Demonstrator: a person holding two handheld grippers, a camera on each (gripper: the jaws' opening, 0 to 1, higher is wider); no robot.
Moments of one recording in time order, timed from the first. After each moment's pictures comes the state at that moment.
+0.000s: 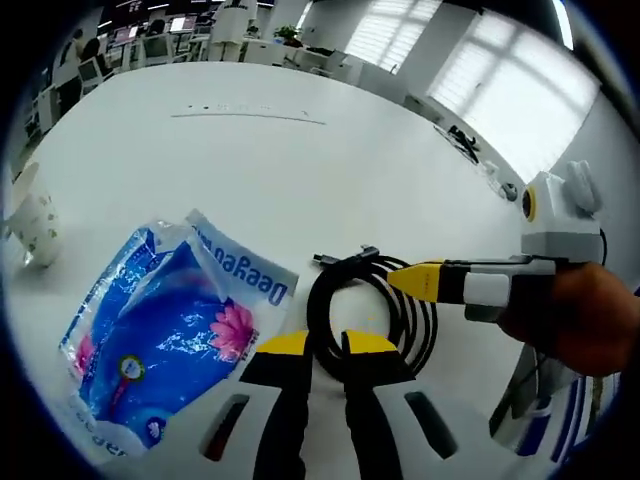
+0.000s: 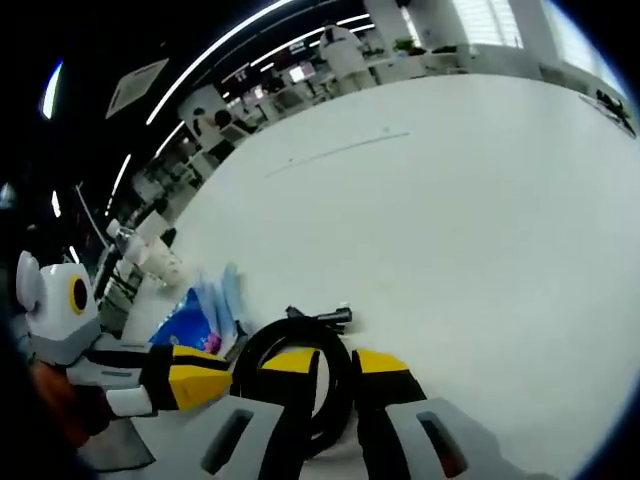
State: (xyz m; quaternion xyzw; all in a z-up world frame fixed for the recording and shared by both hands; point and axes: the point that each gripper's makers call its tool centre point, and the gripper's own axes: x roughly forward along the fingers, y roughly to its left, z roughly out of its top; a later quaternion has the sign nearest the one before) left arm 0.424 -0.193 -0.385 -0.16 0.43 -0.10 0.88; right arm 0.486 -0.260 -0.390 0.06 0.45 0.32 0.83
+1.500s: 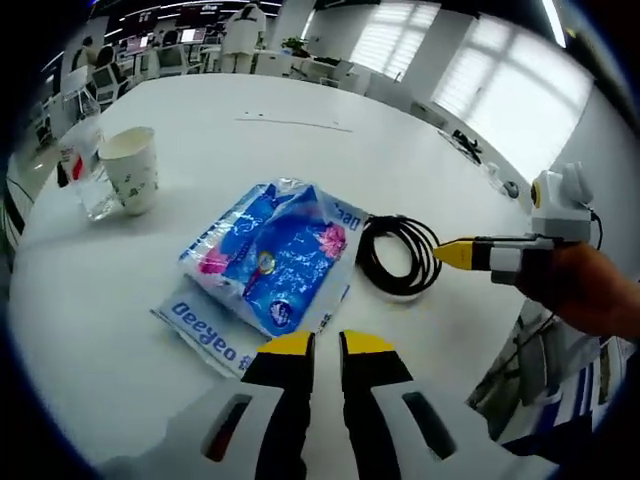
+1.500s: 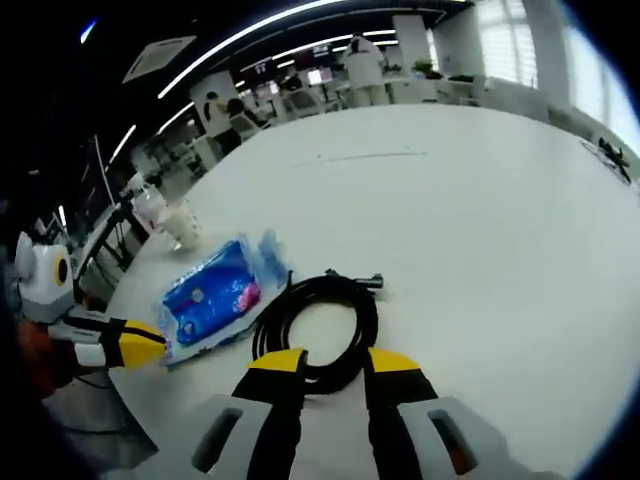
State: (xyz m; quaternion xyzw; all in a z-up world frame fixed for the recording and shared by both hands) left arm 0.320 -0.110 -0.371 -0.16 0.41 -0.06 0.89; right arm 0.424 -0.257 -0.368 -0.01 0.41 0.32 0.85
